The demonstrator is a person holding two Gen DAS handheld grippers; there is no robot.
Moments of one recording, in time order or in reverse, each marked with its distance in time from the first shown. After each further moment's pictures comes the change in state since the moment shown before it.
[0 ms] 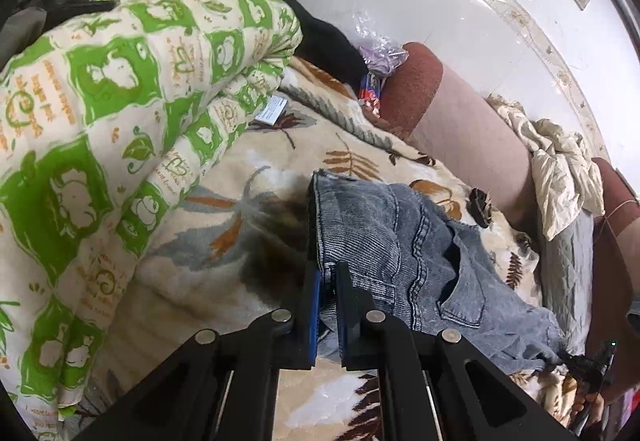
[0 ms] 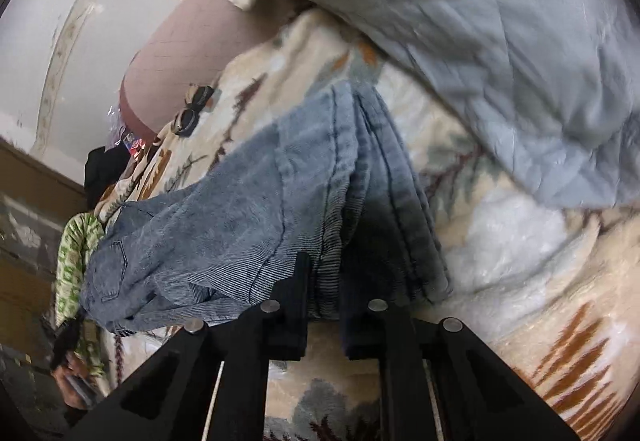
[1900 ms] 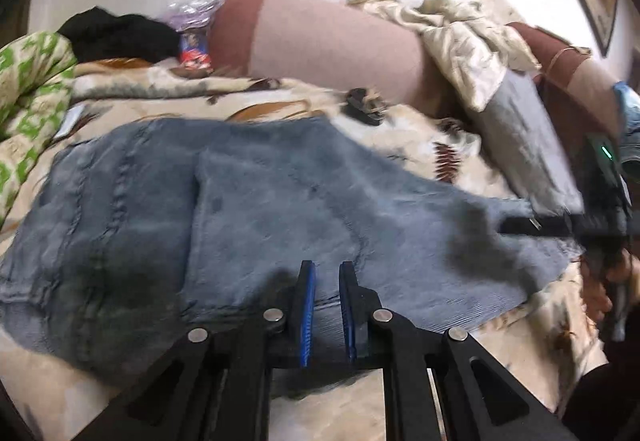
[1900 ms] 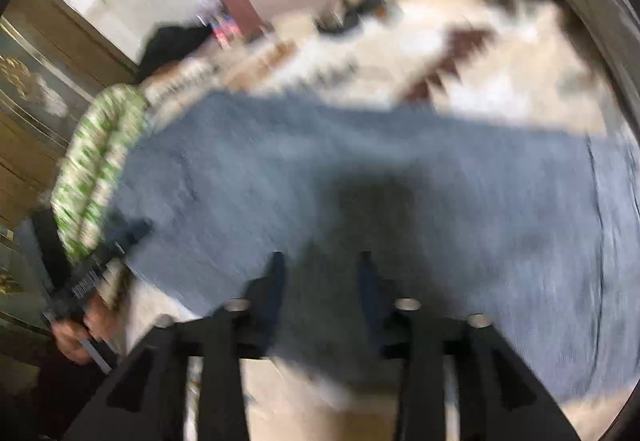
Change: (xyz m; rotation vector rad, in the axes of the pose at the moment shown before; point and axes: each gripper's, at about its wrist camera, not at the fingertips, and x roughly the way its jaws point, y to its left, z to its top) left arm 0.076 -0.170 -0.088 0.436 0.108 -0.161; right arm 0.107 0.171 -0.008 -0.352 0.208 0.187
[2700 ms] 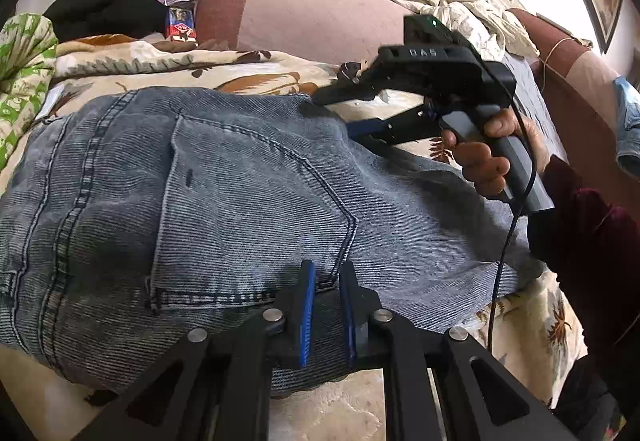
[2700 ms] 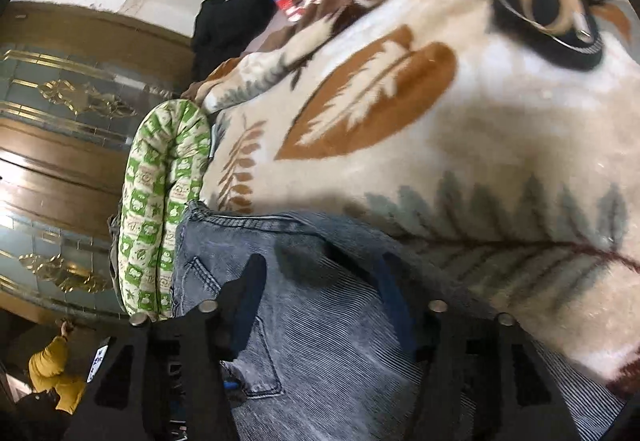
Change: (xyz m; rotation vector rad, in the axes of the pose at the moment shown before) left arm 0.009 0.003 0.003 -0.017 0.090 -0.023; right arm 0.163 0.048 0.137 -0.020 0.299 0.390
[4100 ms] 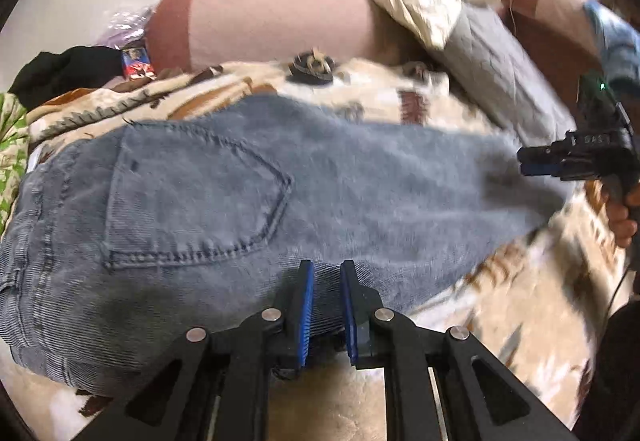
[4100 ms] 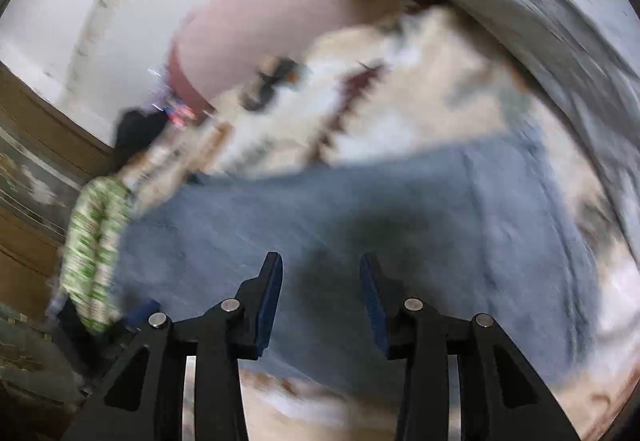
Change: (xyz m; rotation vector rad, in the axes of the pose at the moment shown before) left arm 0.022 -0.042 -0.019 0.232 0.027 0.060; right arm -0.185 -0.036 -0.229 0.260 -0.429 -0.470
